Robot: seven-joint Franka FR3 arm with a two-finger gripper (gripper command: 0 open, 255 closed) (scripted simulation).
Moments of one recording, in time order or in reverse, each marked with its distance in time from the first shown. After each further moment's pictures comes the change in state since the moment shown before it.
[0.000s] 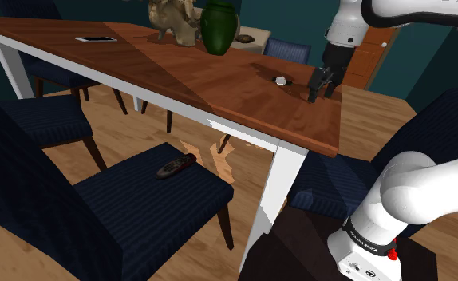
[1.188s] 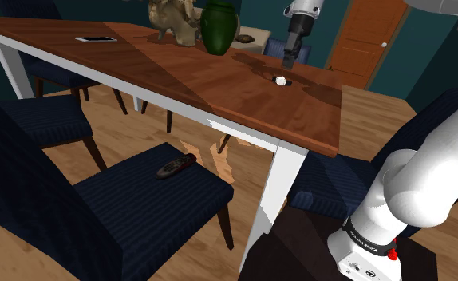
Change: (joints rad) arm 0.146 0.617 -0.305 0.664 0.222 -0.146 -0.603
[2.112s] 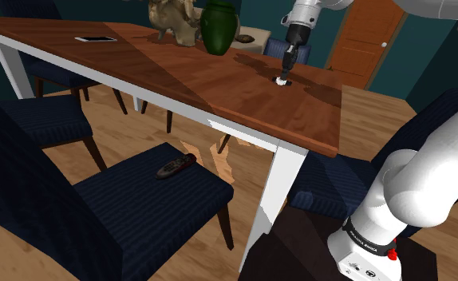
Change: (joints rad) arm -0.001 -0.019 0.002 -0.093 -0.006 0.074 -0.010
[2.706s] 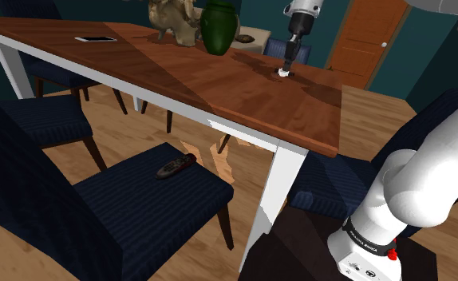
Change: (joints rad) arm 0.002 0.025 -0.003 0.108 0.010 -0.085 0.007
